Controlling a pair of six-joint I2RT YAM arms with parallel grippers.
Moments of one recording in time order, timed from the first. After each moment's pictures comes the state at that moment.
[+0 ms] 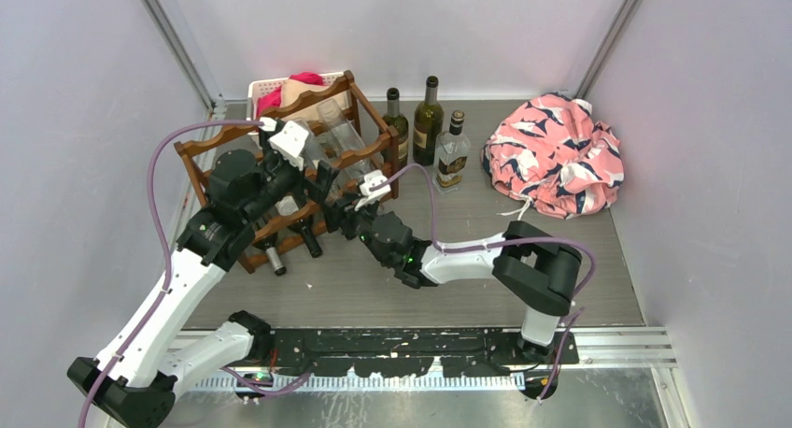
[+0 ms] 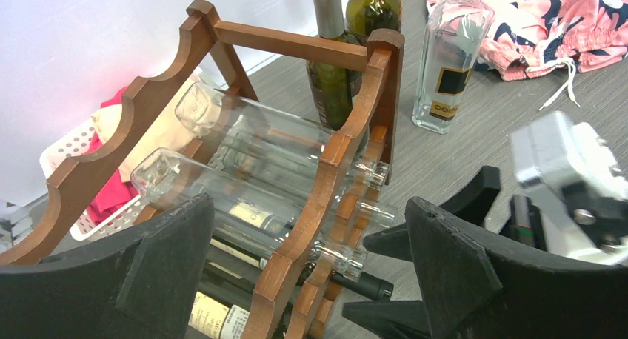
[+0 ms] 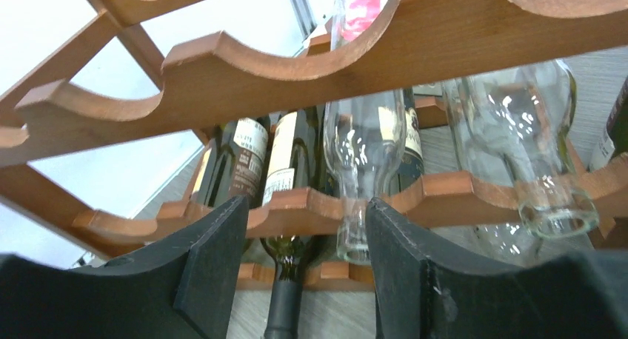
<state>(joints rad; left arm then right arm) -0.48 0.91 1.04 -0.27 0.09 0.18 1.12 1.78 0.93 0.94 0.49 0.29</state>
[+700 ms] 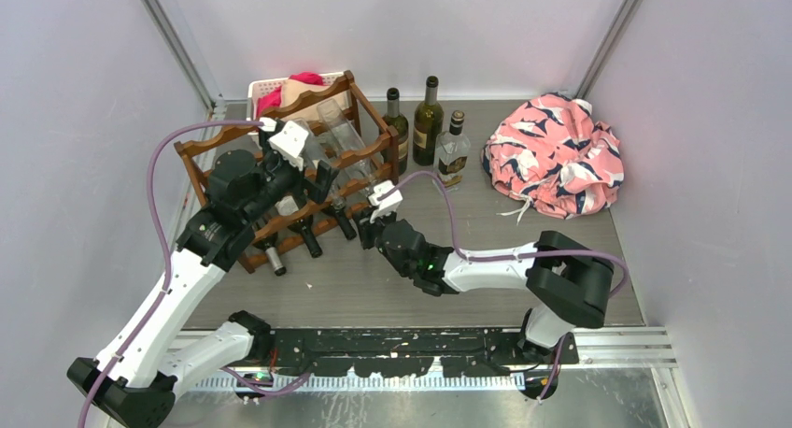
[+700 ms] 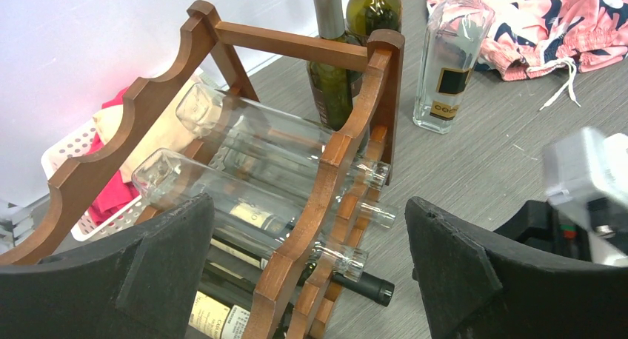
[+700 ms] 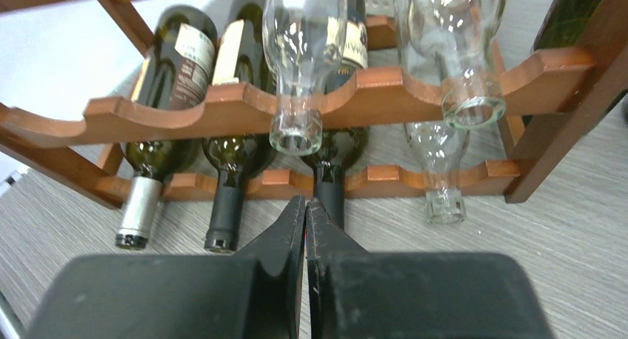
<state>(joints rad) -0.47 0.91 1.04 -0.27 0.09 0.18 1.14 1.57 0.76 0.71 0.52 0.27</state>
